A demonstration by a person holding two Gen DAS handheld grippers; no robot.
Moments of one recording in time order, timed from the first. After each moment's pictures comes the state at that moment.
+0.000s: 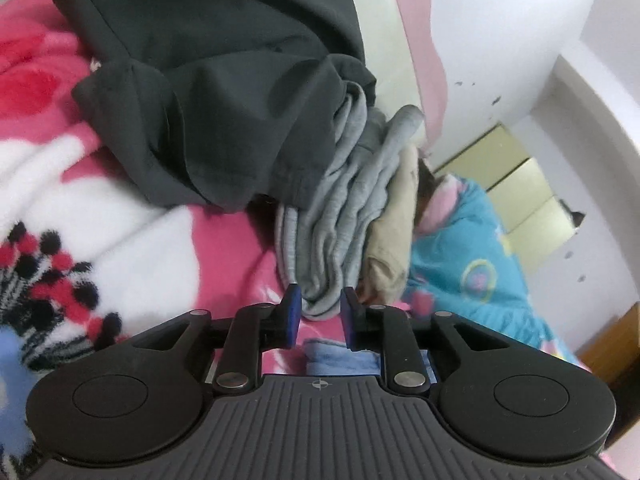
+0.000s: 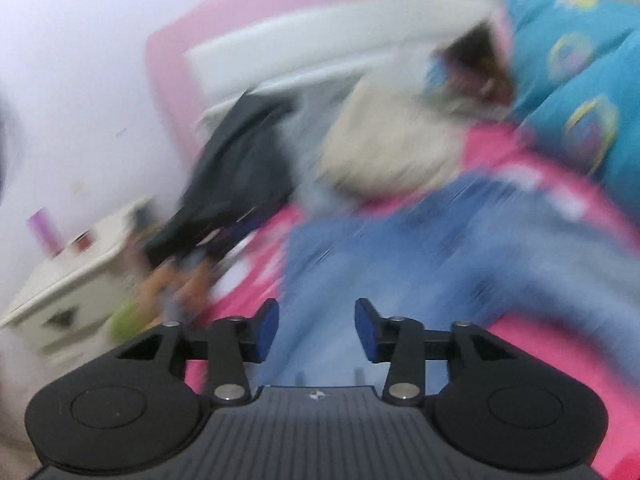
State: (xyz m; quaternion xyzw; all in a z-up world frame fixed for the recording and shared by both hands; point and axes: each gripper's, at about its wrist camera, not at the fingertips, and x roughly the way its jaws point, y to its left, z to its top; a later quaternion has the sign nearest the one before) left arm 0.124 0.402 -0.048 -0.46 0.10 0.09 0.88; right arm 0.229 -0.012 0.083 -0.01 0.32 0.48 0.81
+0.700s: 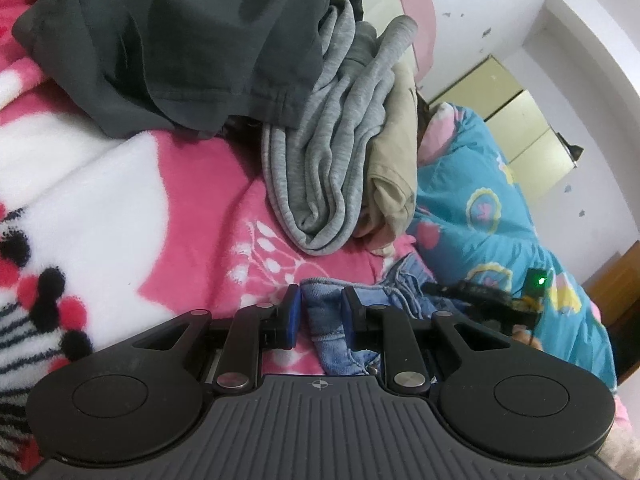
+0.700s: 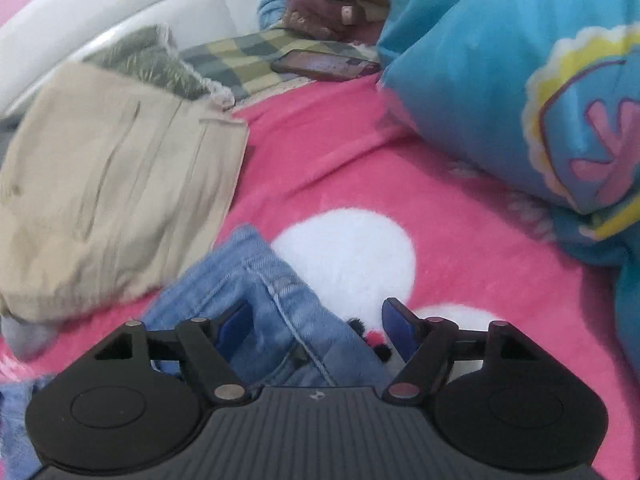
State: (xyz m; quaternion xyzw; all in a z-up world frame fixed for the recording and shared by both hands) left arm 0.150 0.396 -0.064 -0.43 0.17 0.05 0.89; right arm 0.541 0.118 -0.041 -0.07 0.42 0.36 0.83
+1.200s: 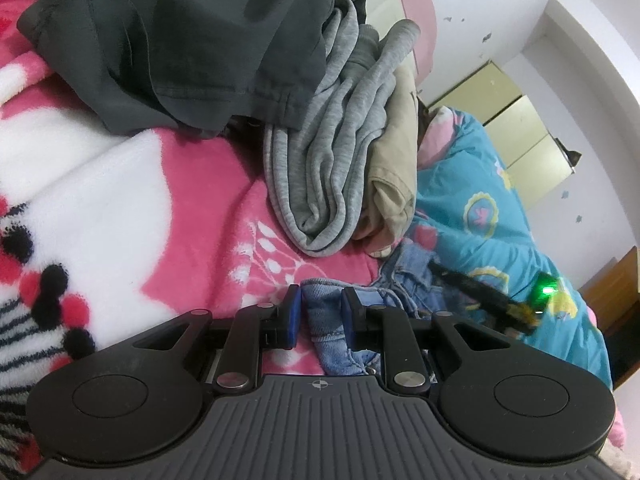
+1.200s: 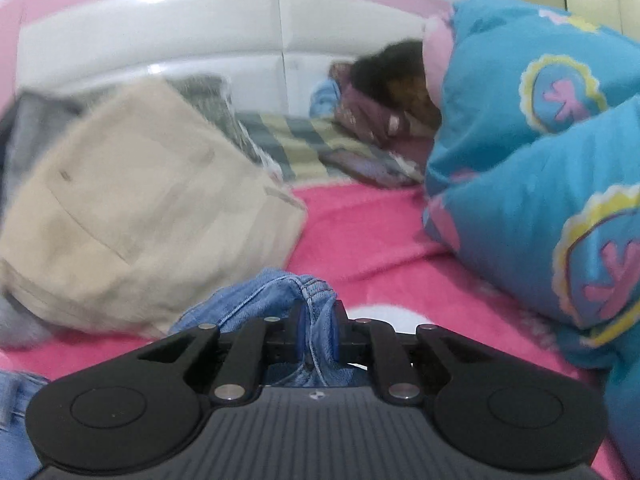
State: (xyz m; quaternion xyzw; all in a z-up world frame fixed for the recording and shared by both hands) left arm 0.148 0.395 -0.067 -0.43 0.17 0.06 0.89; right arm 0.497 0.142 -0.034 -0.11 0.26 0.37 0.89
